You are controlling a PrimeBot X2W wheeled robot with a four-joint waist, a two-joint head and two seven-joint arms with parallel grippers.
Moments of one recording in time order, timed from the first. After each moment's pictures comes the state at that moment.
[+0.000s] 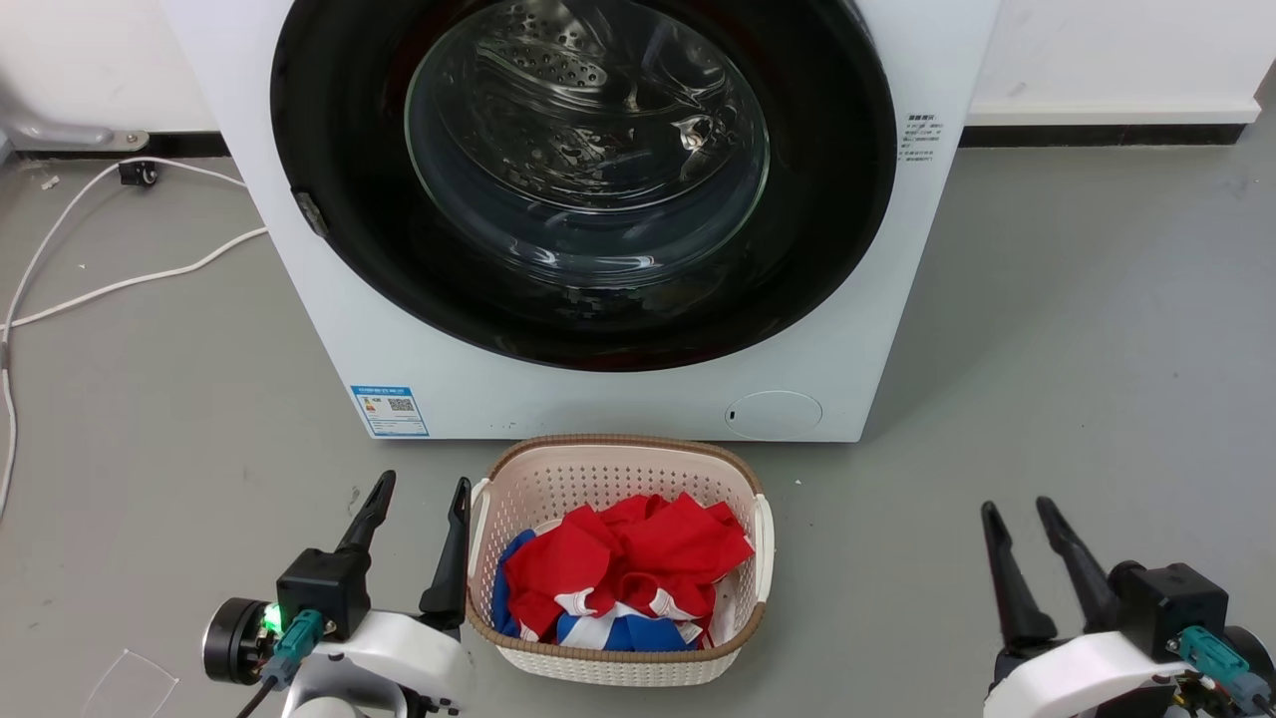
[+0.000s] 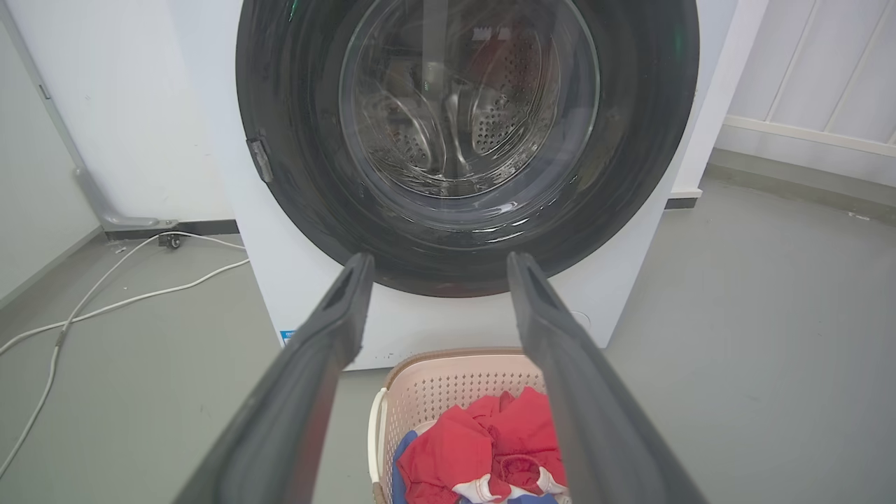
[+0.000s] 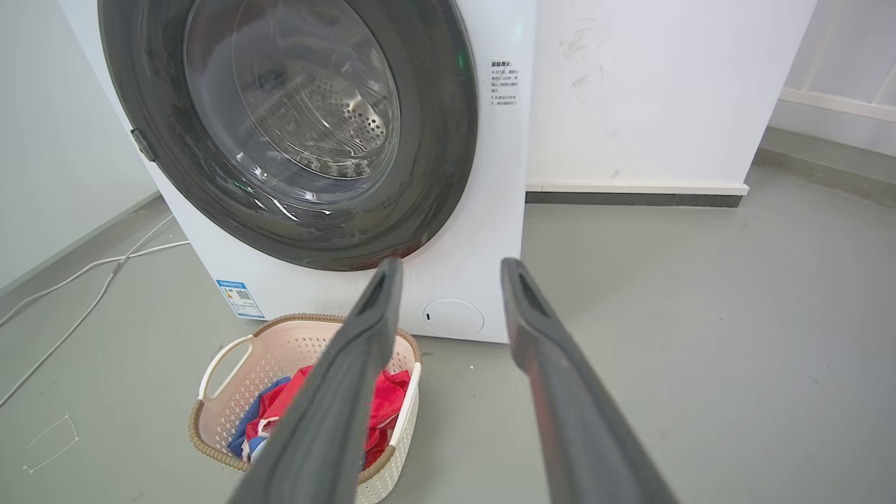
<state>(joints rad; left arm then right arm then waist) -0.11 0.11 -0.08 0.29 -0.13 -0.10 -0.26 0.06 -0.05 0.00 0.04 0.09 0.13 -0.09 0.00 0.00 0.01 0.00</state>
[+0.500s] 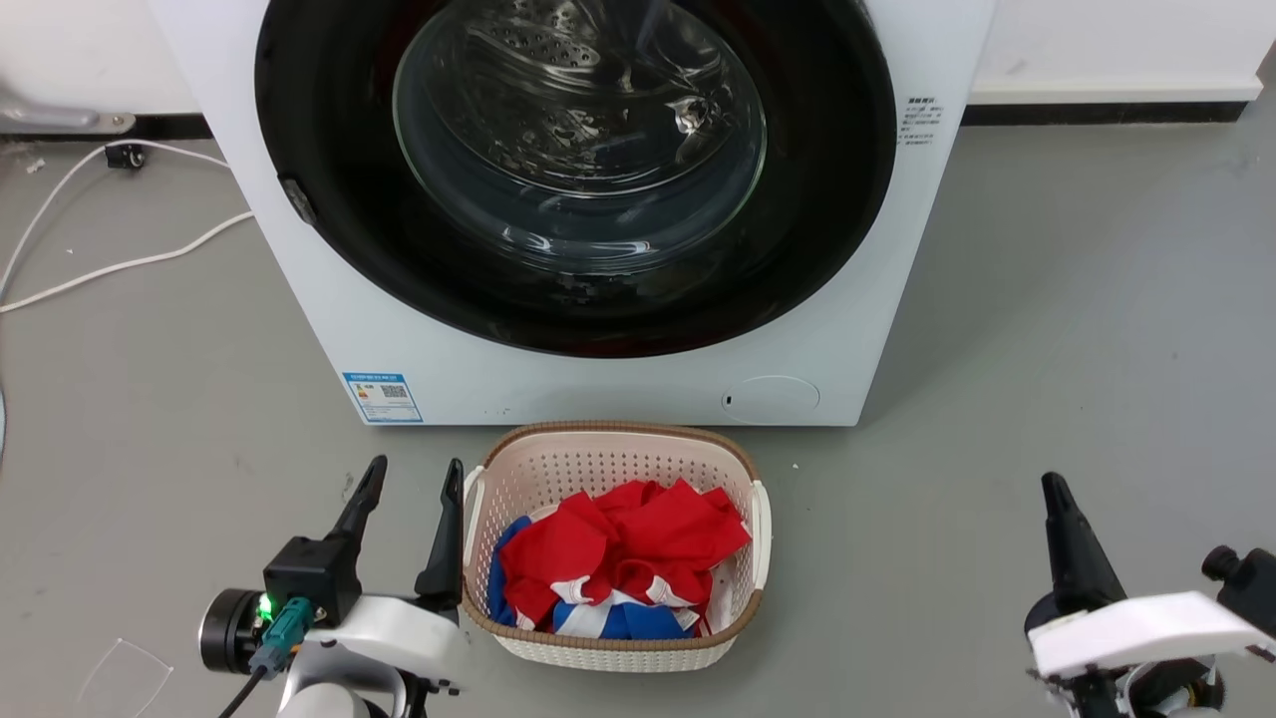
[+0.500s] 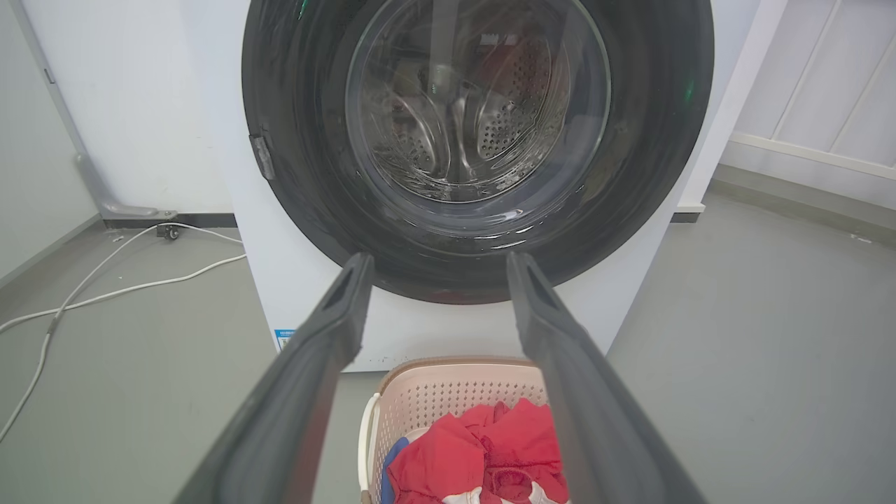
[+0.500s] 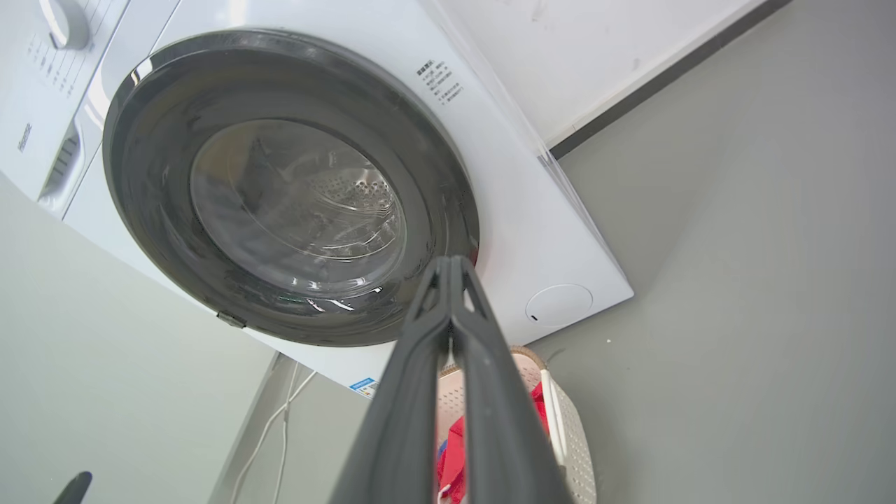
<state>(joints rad) -0.11 0.09 -0.06 0.28 -0.15 -0.11 -0.26 -0.01 -0.05 -0.04 0.15 0.62 0.13 -0.09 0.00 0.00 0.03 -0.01</state>
